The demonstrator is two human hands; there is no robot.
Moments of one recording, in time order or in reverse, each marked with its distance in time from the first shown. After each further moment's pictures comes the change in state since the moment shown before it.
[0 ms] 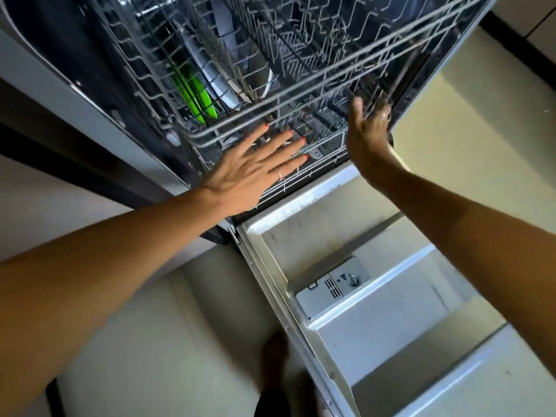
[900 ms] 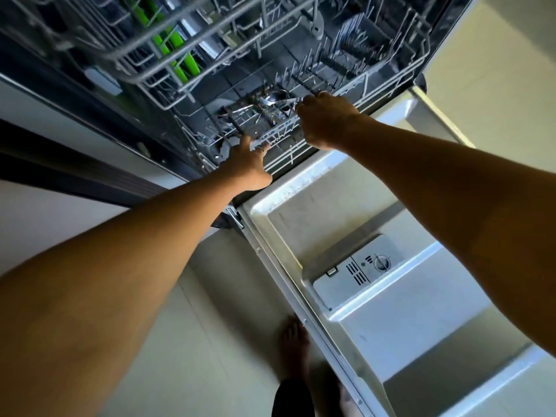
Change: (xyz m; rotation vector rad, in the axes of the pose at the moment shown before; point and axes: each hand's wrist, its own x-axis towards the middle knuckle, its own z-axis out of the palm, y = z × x) left_hand 0.043 0.045 0.130 -0.872 -0.563 -0.602; right_hand 0.044 0.060 0.100 -1.119 -0.434 -0.528
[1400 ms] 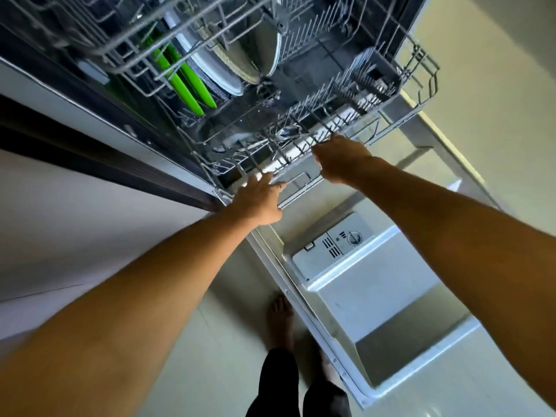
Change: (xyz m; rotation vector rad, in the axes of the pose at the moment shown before) left_hand -0.078 0.050 0.057 0.203 -0.048 0.191; right_hand -0.110 0.018 0.021 0.115 -0.185 0.063
